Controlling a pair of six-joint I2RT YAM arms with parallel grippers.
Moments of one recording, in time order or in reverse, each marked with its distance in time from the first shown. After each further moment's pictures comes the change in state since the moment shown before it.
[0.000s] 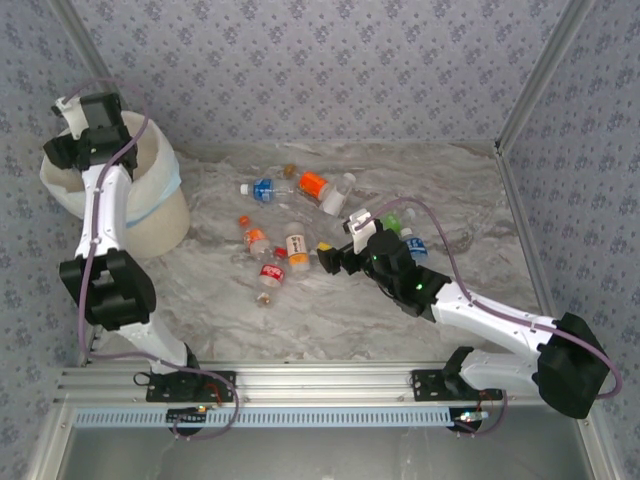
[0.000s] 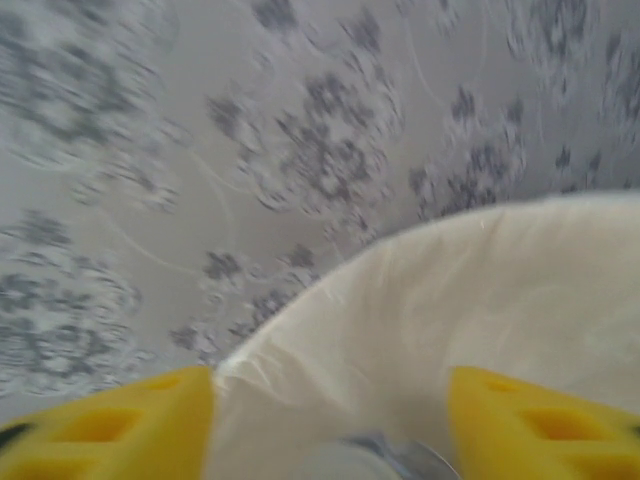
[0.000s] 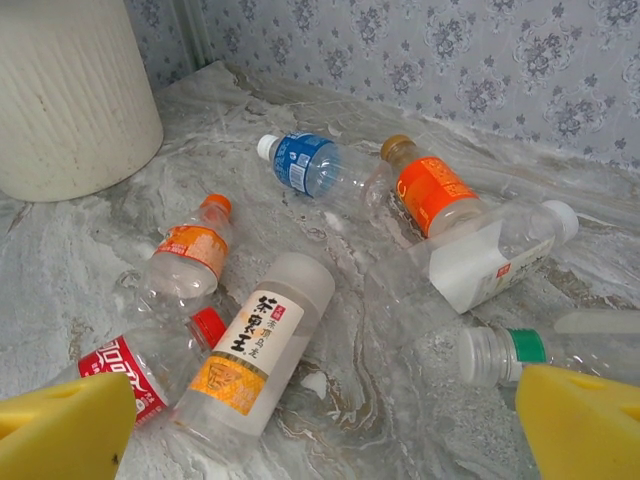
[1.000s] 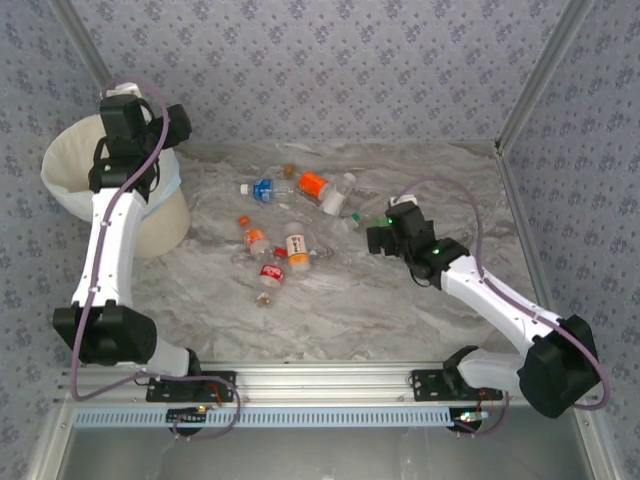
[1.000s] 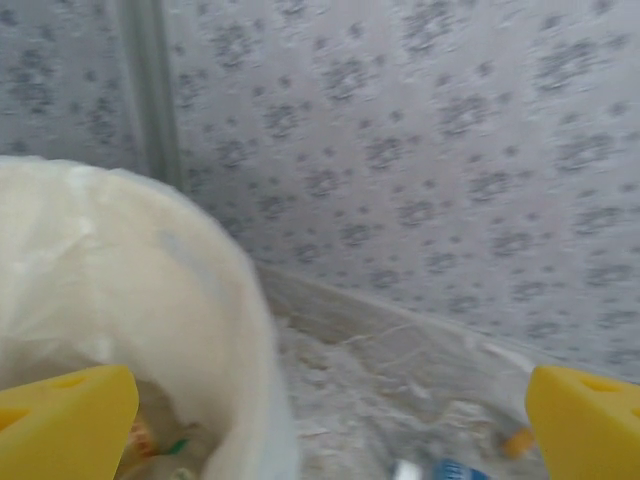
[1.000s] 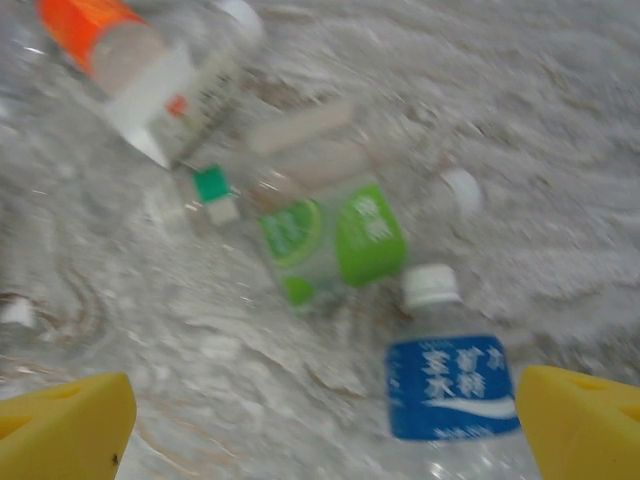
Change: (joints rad) left arm -0.203 -0.285 -0.138 0.014 0.779 -0.242; right arm -0.316 0.058 0.189 -0.600 0.120 0.163
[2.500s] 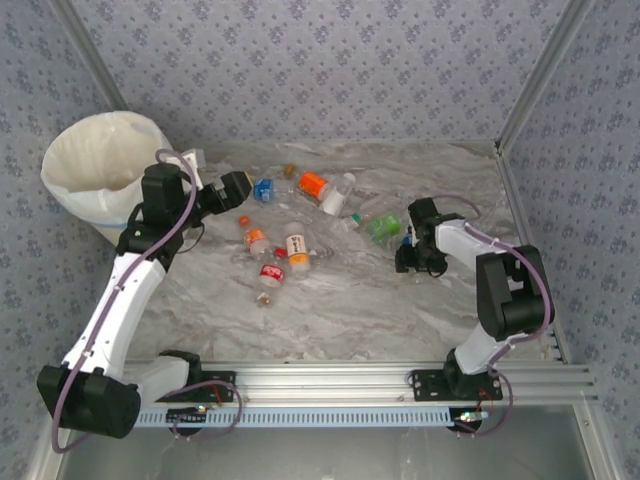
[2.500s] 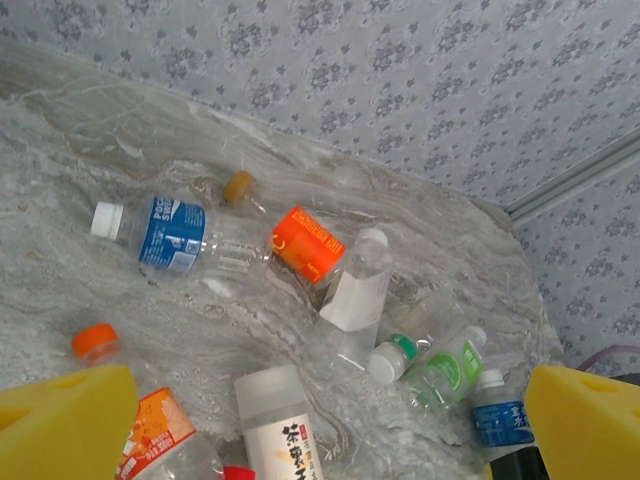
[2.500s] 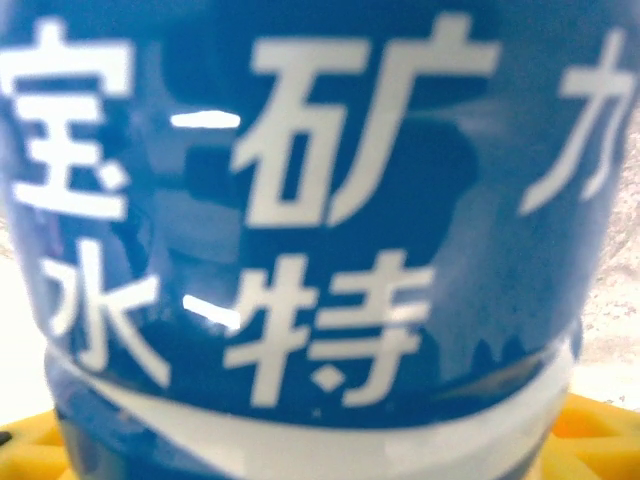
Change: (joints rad) left arm -0.204 -0.351 -0.549 0.101 0.396 -0.257; right arm -0.314 0.416 0.070 -0.234 -0.325 -0.081
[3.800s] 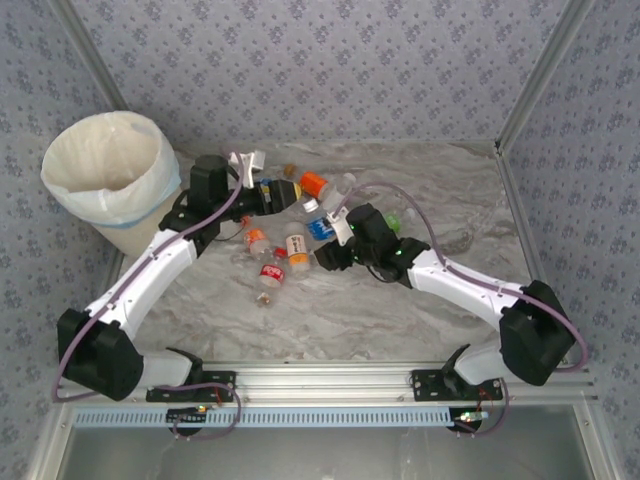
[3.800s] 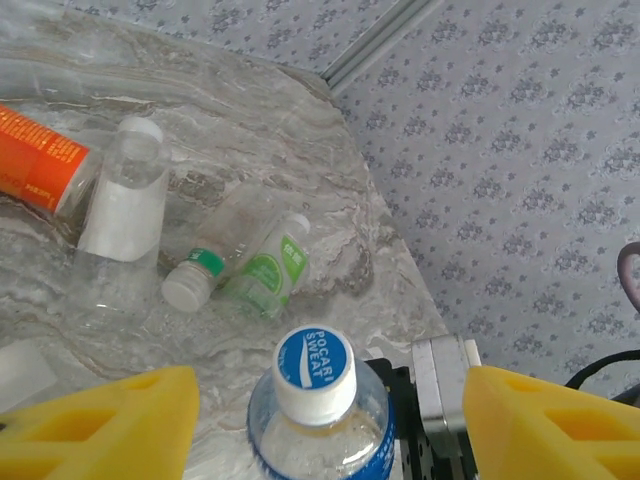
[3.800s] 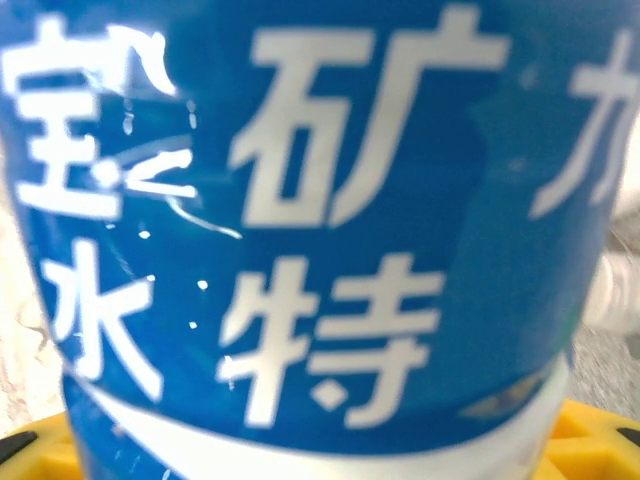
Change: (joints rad) left arm -0.205 0.211 0.044 0.190 0.306 -0.062; right arm 0.539 -0.222 -0.001 0.524 -0.123 -0.121
